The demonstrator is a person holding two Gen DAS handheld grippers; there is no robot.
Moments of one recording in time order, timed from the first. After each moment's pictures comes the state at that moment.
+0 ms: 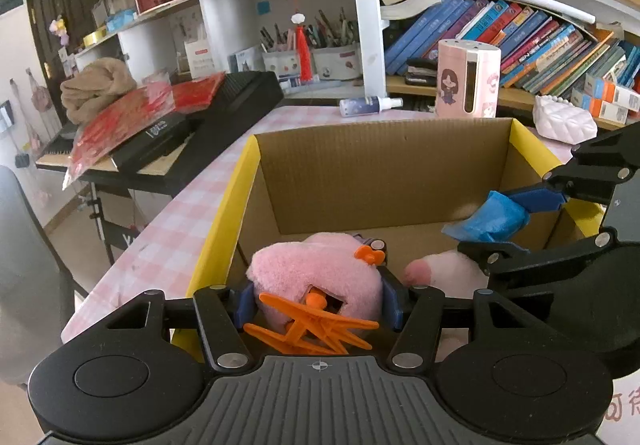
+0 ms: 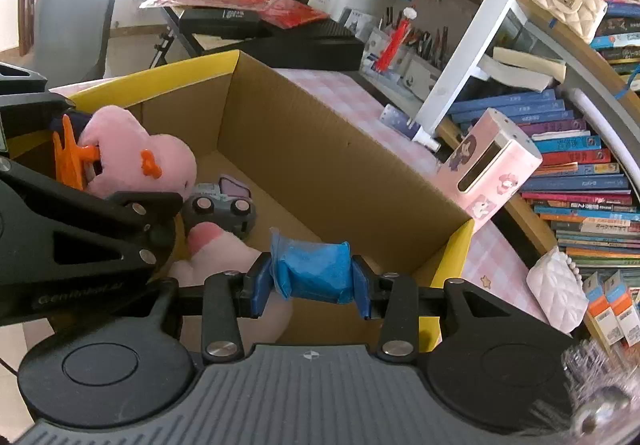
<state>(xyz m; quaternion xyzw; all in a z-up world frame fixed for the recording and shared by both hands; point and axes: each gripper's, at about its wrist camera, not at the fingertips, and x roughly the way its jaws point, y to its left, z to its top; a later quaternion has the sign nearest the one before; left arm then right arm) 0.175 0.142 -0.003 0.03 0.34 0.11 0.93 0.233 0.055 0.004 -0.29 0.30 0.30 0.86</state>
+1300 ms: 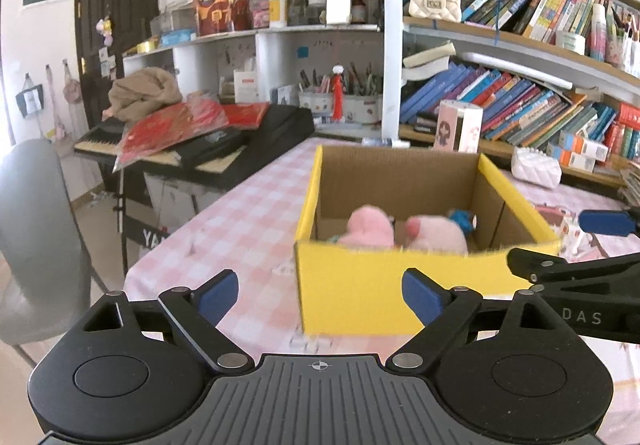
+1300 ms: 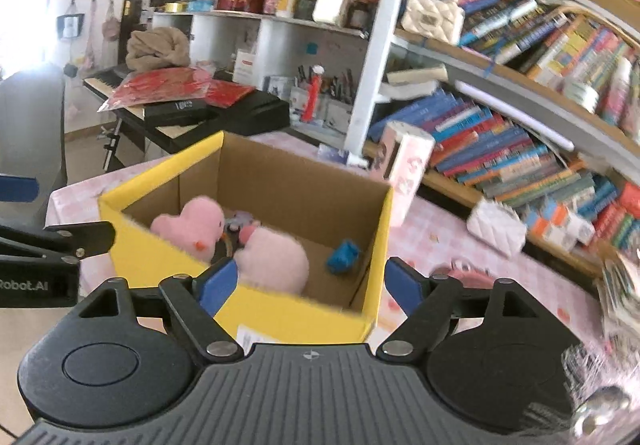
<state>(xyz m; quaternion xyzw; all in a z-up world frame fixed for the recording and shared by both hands) 0.016 0.159 0.032 -0.02 0.27 0.12 0.95 0.080 0.003 0.045 -0.14 0.23 0.20 0.94</state>
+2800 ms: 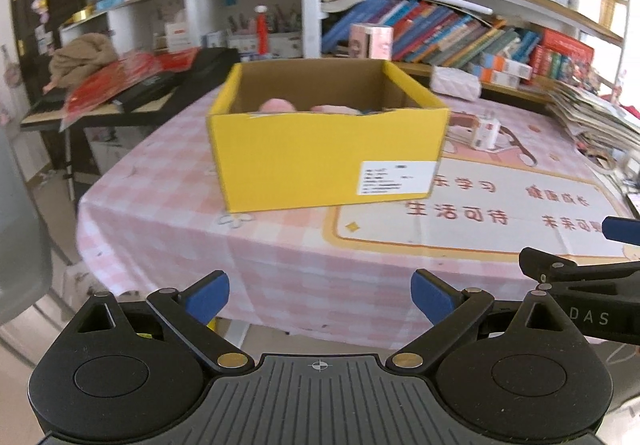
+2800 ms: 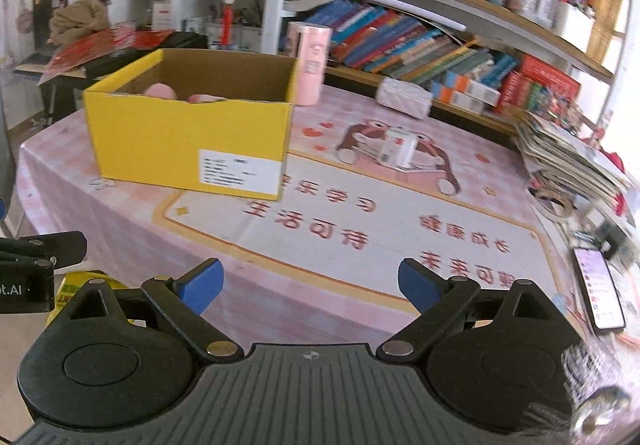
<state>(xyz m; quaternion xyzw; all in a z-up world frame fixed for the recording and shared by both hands) -0.048 0.109 -0.001 0.00 0.35 0.02 0.94 -0.038 -0.066 0.005 -0.09 0.32 0.06 0.94</state>
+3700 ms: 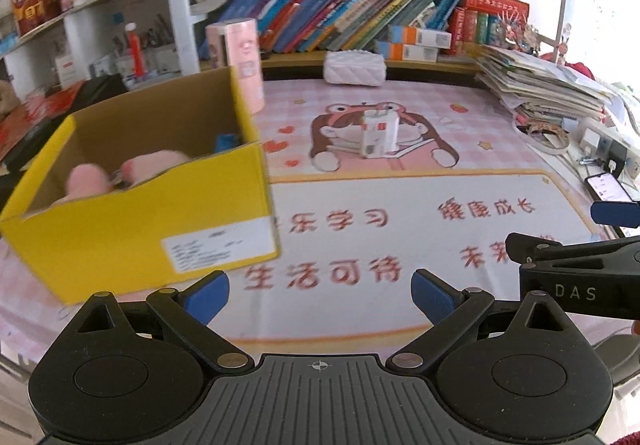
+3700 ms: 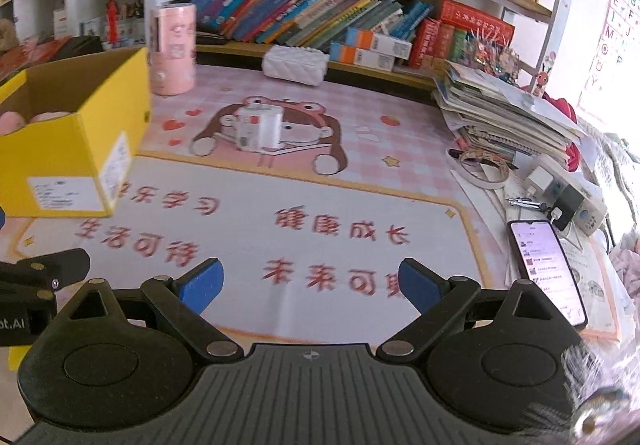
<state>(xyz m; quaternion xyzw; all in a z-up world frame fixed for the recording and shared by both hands) 0.056 -0.023 -0.009 0.04 0.36 -0.08 0.93 0.048 -0.192 0.000 -0.06 0.35 -0.03 0.93</state>
